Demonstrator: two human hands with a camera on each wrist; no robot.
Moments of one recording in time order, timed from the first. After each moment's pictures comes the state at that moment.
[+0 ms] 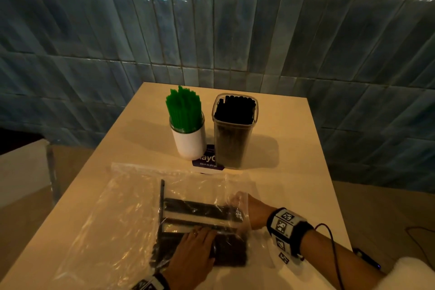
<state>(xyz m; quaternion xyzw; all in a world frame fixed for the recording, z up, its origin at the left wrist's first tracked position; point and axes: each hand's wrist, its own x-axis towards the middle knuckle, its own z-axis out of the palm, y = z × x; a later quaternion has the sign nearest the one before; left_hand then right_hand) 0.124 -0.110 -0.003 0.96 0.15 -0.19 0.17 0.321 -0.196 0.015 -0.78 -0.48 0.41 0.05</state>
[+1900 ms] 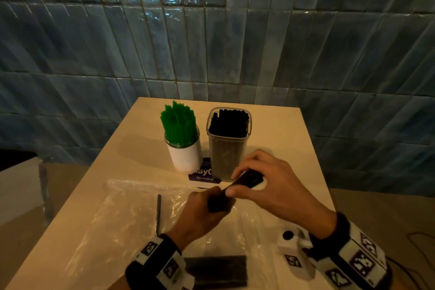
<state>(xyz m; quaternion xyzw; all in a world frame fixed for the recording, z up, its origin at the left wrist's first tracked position) 0.201 -0.080 0.090 0.88 0.17 0.07 0.43 0.305 -0.220 0.193 -0.77 -0.50 0.13 0.36</state>
